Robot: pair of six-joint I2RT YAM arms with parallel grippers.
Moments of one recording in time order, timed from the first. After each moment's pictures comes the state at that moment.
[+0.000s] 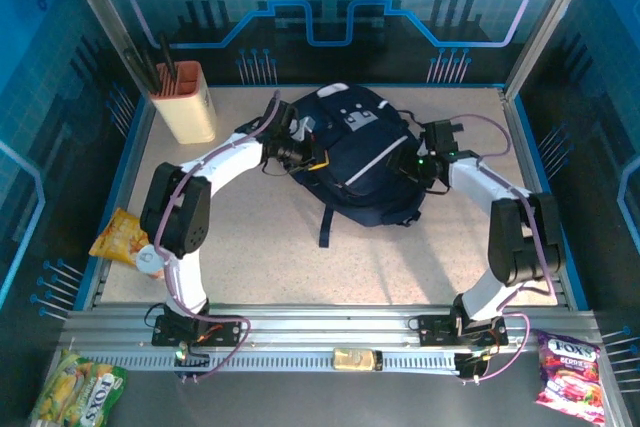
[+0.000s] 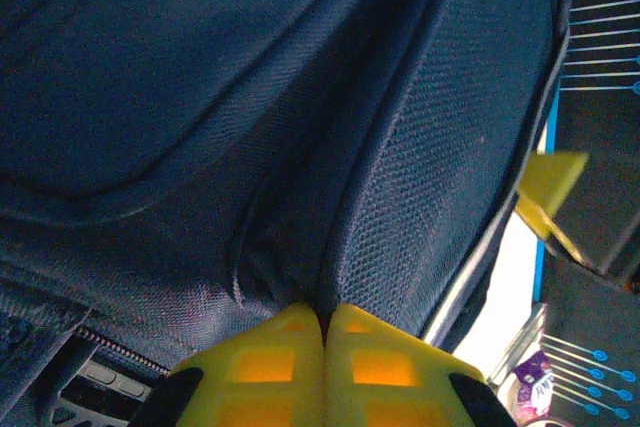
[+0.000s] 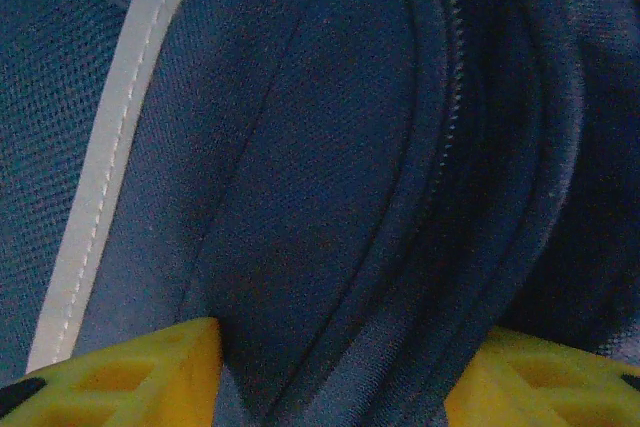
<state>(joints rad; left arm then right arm) -0.37 1.90 1.41 -0.43 0.60 -0.68 0.16 1.66 1.07 -0.37 -0.25 0.64</state>
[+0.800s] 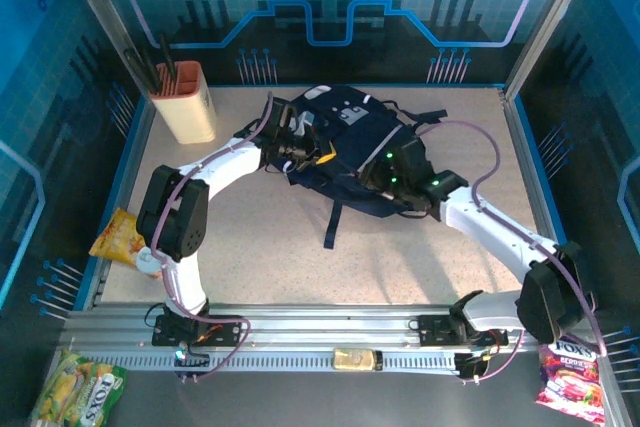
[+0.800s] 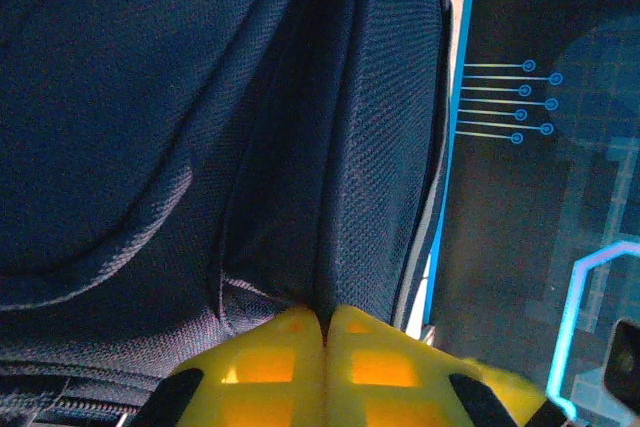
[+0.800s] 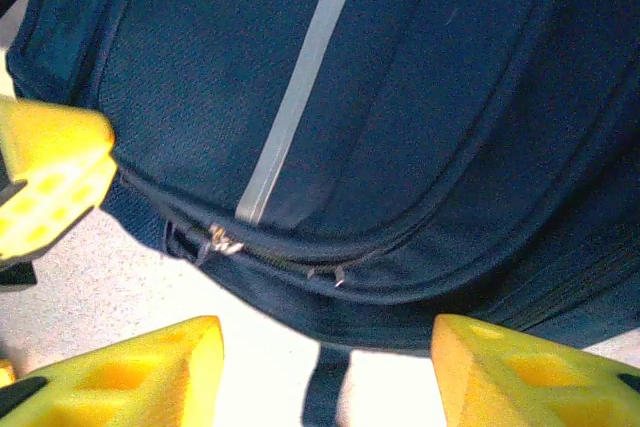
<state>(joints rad) -0.38 1.89 1.37 -0.22 0.67 -0.93 0.56 1.33 0.98 -0.47 0.04 0.96</state>
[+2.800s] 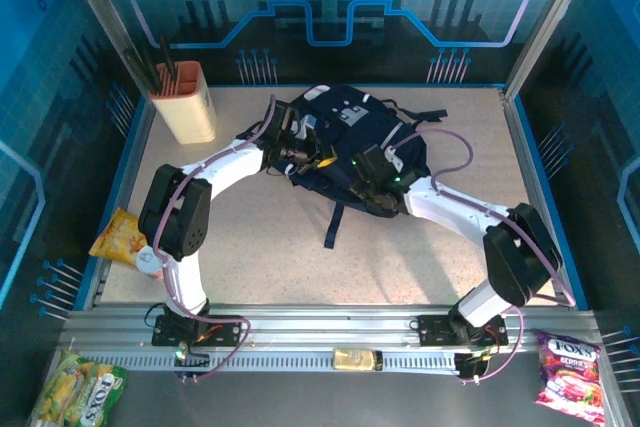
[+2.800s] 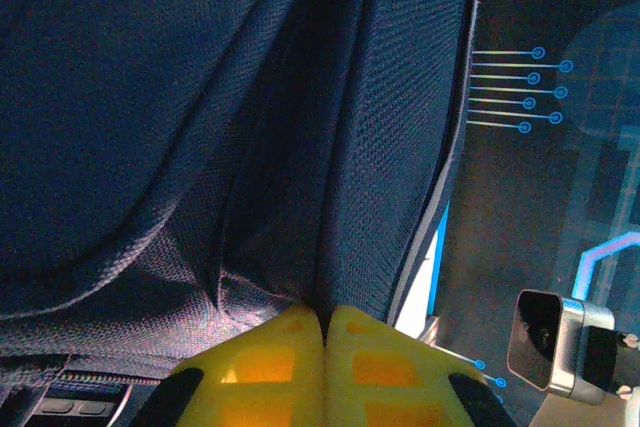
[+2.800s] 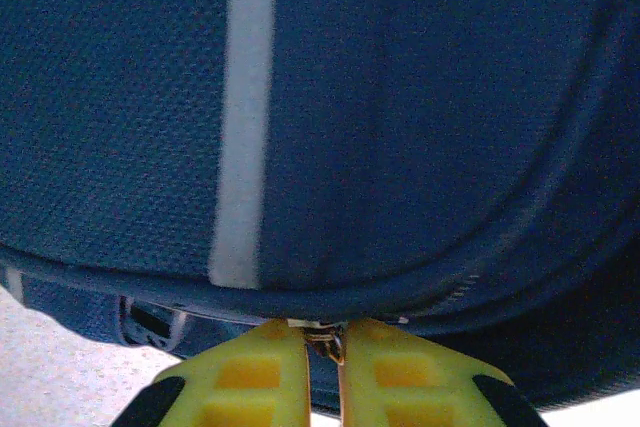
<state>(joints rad) -0.38 1.90 1.36 -0.22 0.68 -0.92 0.64 1.55 1.04 -0.46 0.21 1.20</state>
